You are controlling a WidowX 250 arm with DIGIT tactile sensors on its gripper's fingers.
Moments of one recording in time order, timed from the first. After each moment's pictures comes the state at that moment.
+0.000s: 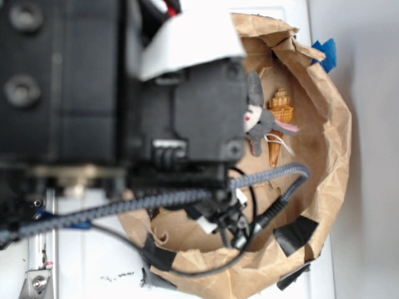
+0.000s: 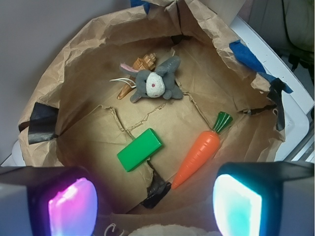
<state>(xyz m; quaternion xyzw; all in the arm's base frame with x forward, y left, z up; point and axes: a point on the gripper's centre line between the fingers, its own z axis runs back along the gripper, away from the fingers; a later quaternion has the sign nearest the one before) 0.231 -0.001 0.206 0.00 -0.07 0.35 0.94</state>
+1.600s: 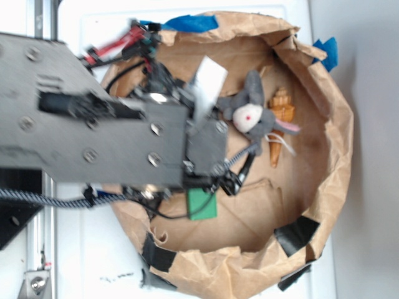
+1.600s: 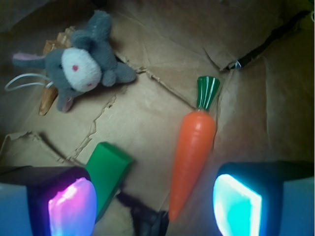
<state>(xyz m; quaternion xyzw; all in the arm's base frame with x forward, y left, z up) 0.223 0.017 0.116 0.04 -0.06 0.51 0.86</state>
